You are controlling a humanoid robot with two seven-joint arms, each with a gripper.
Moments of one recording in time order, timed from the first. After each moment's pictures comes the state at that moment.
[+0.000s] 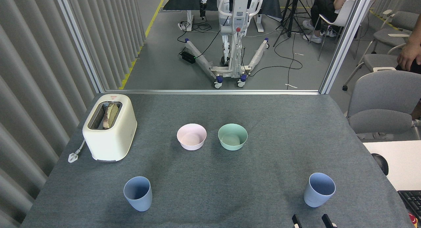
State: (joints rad) left arm 0.49 0.12 0.08 -1.72 -1.34 -0.16 0.21; right arm 0.29 0.13 -0.32 -1.61 1.47 -0.46 -0.07
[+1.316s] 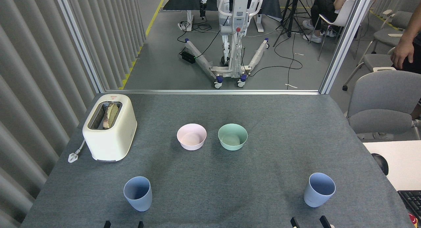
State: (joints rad) left arm 0.37 0.04 -0.05 -1.62 -1.44 -0.04 0.22; right arm 0.29 0.12 -0.33 -1.59 1.48 -0.50 -0.08
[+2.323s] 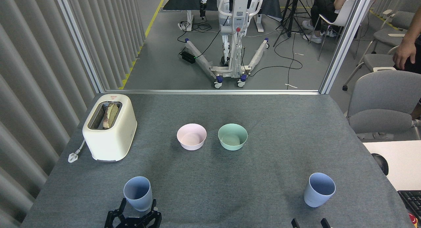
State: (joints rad) left arm 0.09 0.01 -0.08 -1.31 -1.52 0.04 0.25; right arm 0.29 0.13 -0.33 -1.57 1.47 -0.47 -0.07
